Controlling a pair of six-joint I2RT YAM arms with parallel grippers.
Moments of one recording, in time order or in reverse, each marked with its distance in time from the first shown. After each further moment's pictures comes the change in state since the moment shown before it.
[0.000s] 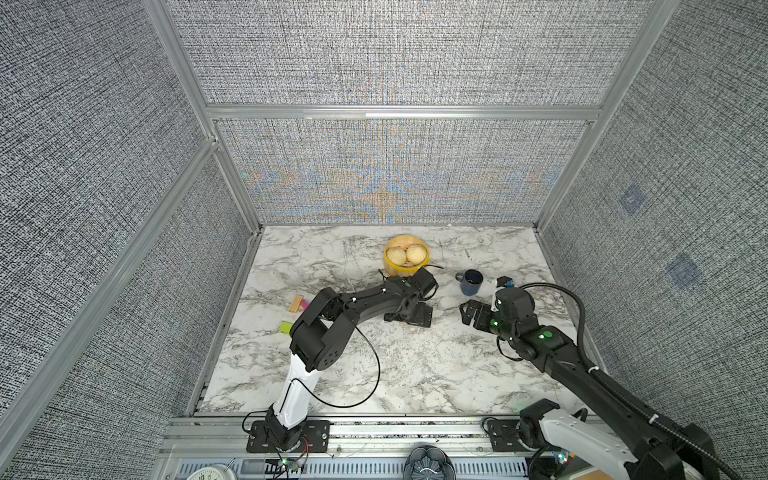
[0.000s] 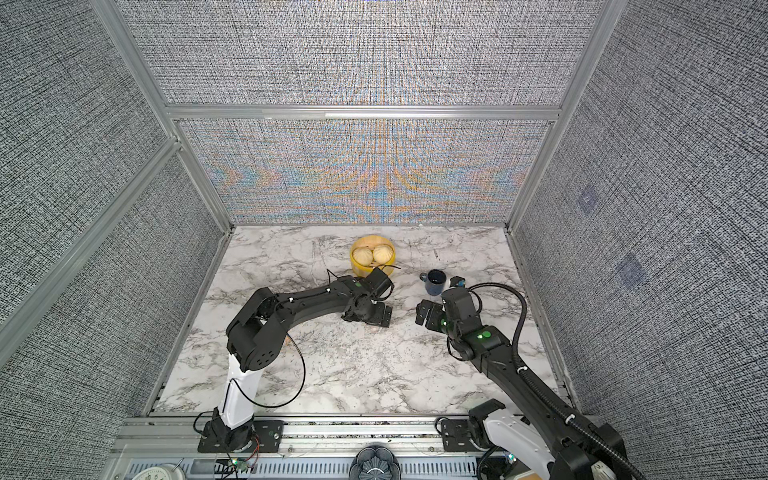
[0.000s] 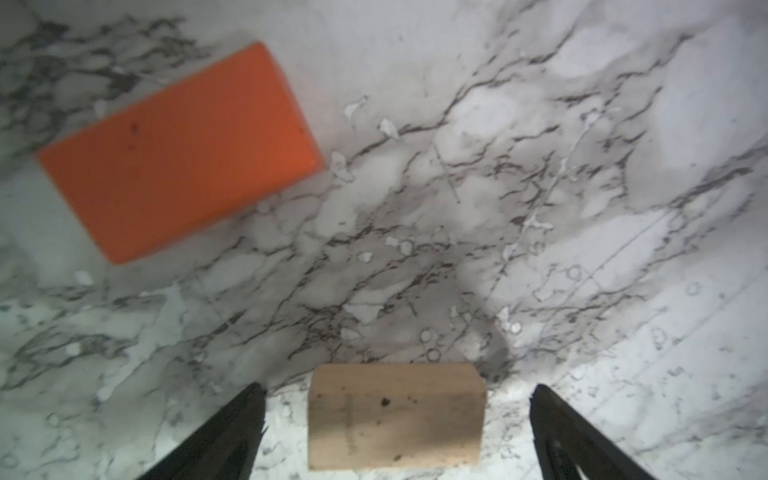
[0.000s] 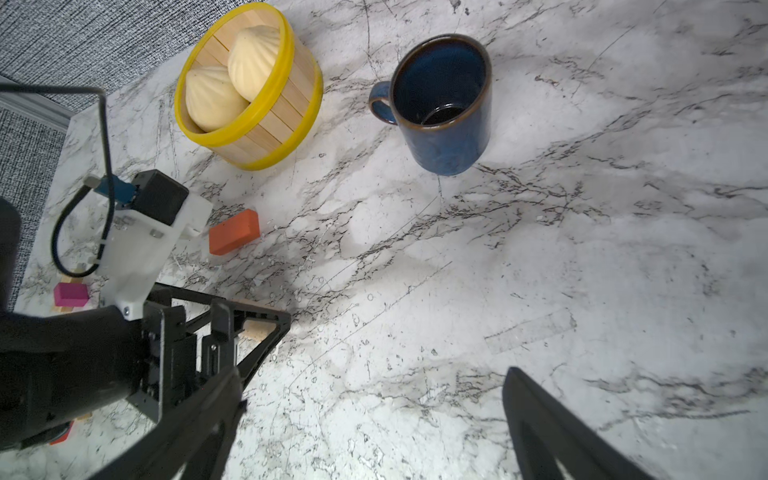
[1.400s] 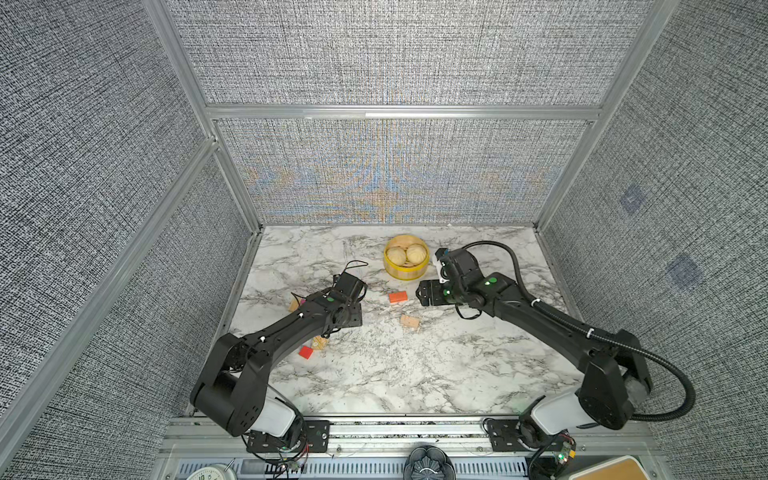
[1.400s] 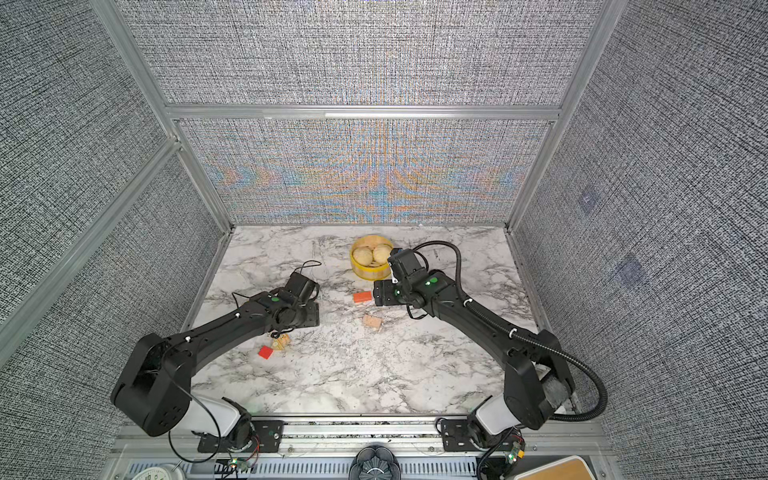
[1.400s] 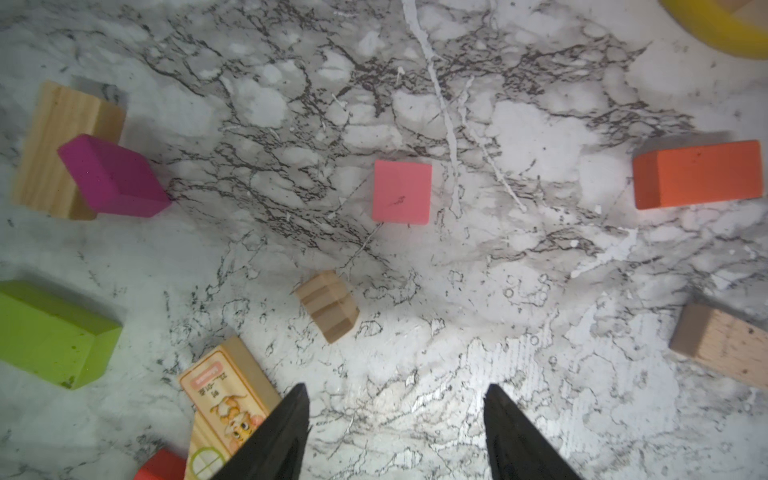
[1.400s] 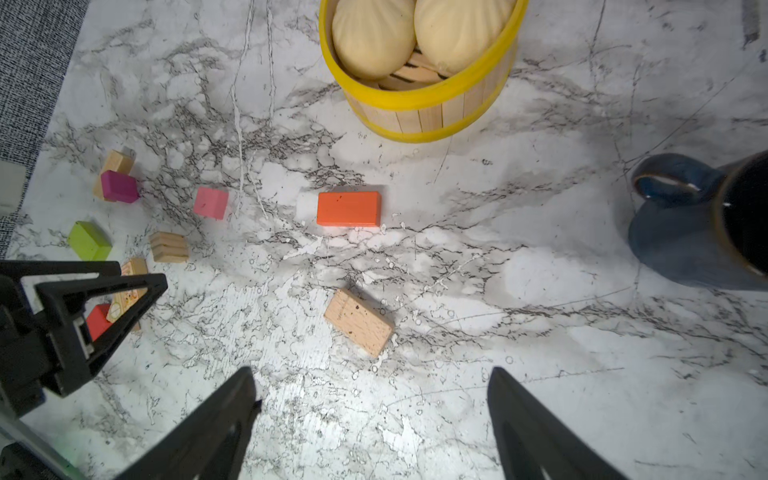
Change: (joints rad) left arm 0.320 -0.594 -0.594 0.121 -0.156 0.025; right arm 0.215 0.548 0.550 -0.179 -0.079 -0.145
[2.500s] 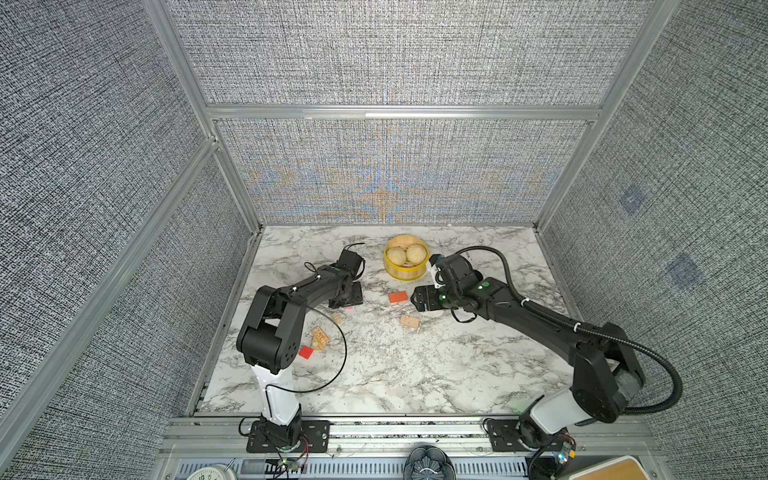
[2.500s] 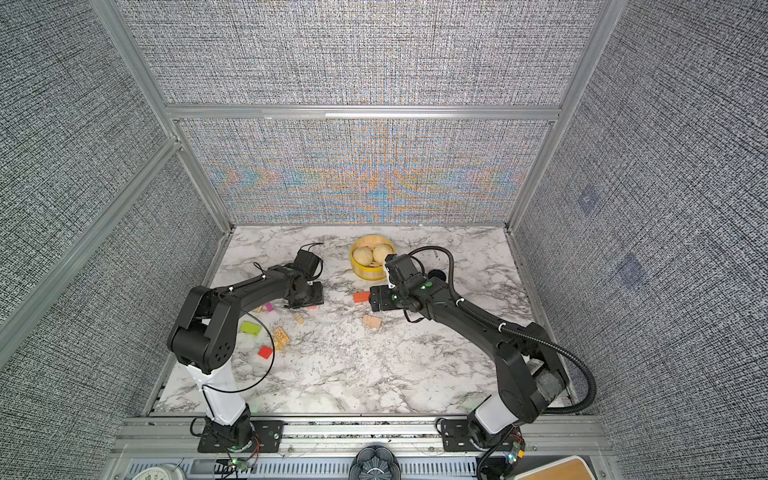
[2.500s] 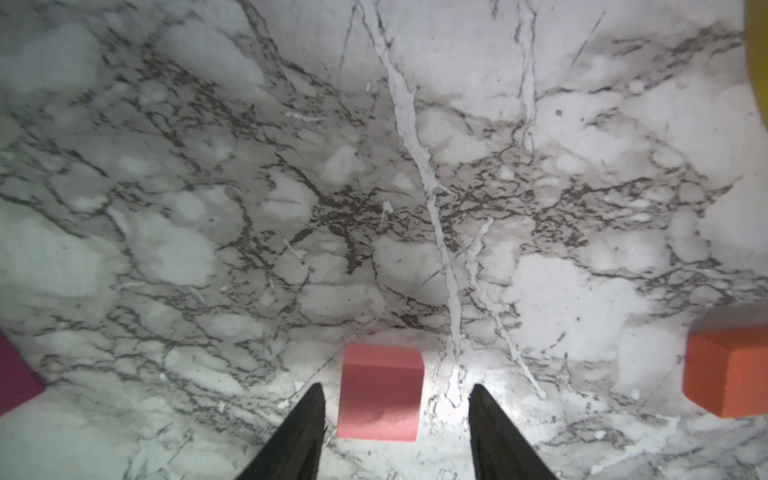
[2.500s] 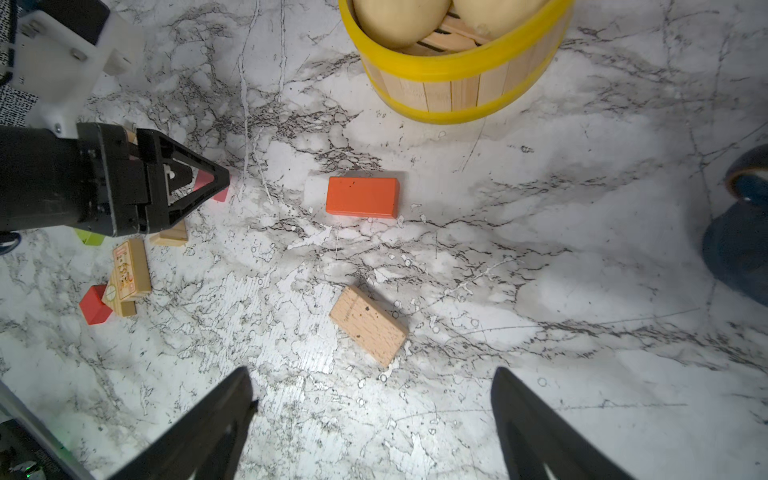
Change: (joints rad) left arm 0.133 0.381 0.294 0.023 0.107 0.068; right arm -0.001 0.023 -0.061 0.097 -0.050 -0.021
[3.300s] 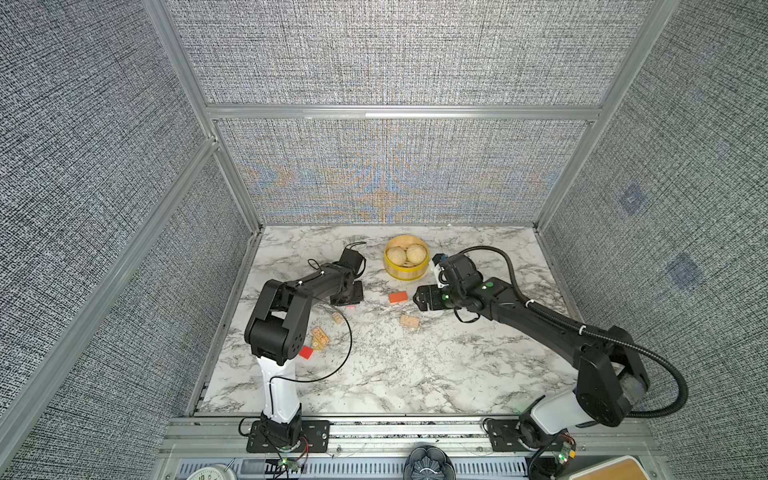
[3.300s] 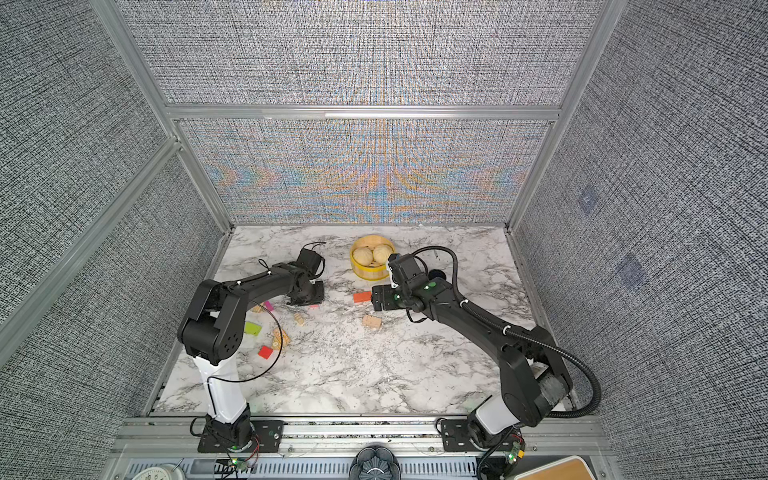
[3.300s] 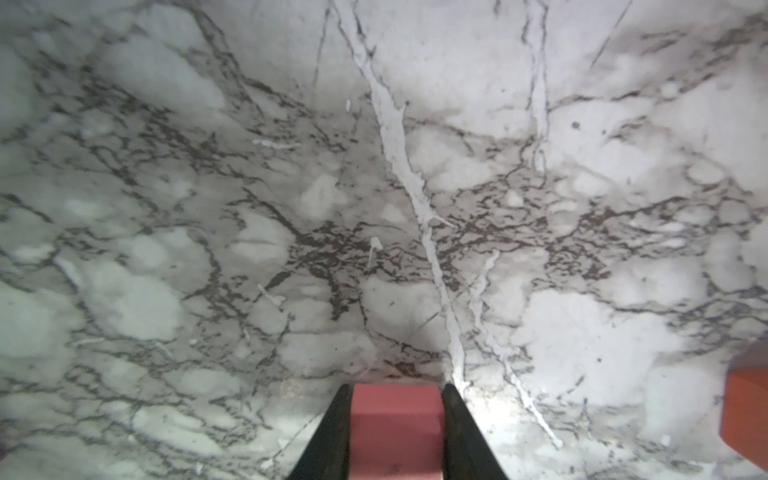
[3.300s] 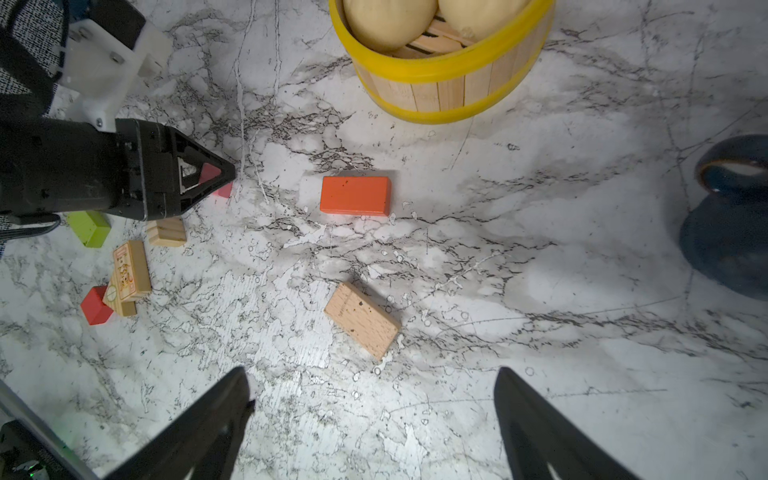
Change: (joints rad) left arm 0.002 0.073 0.055 -0.002 0.031 0.037; right arm -0.023 -0.036 -0.009 -0.023 0.003 0.000
